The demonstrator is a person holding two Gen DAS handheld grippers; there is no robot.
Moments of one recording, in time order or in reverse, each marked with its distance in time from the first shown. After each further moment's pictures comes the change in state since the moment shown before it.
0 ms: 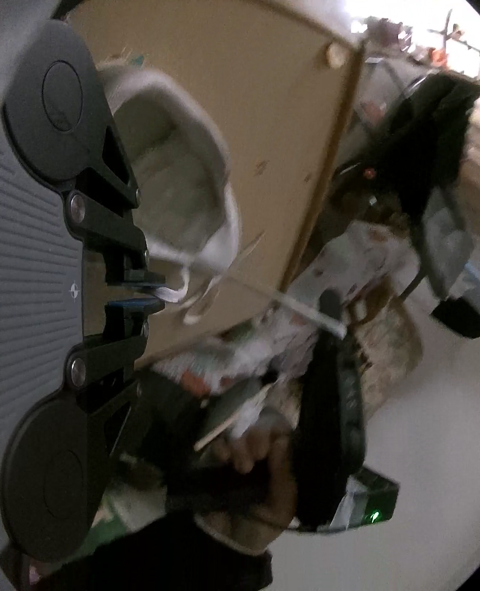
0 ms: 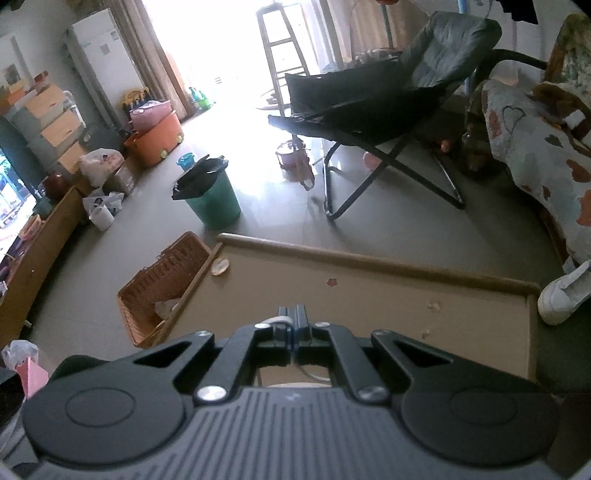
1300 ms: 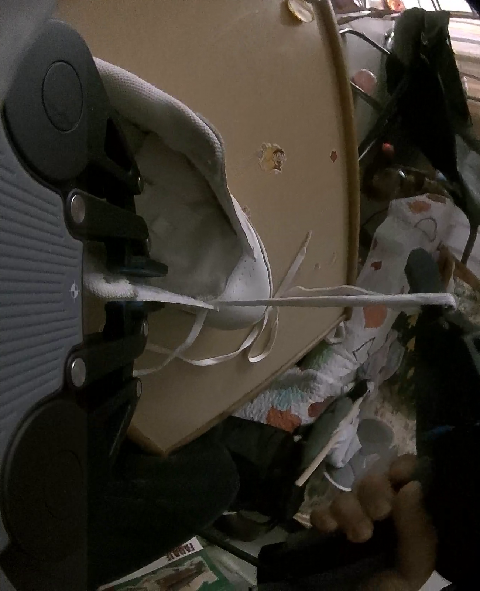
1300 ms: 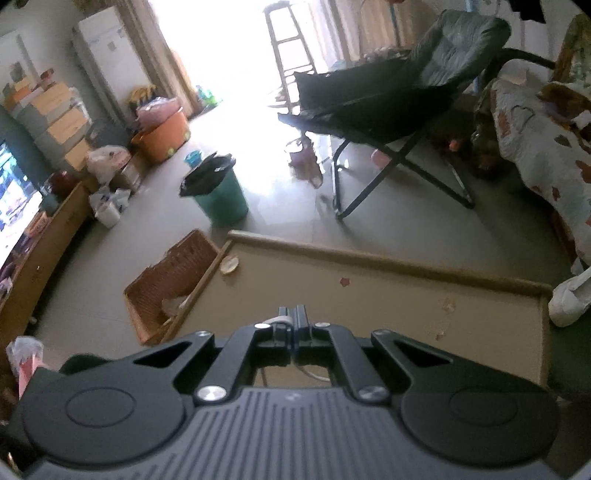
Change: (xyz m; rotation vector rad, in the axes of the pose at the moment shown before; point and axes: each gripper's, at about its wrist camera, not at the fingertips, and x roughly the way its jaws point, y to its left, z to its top) left arm 0.080 0.014 0.001 0.269 0.221 0.129; right arm 0.003 0.009 0.003 -0.002 -0.002 0.023
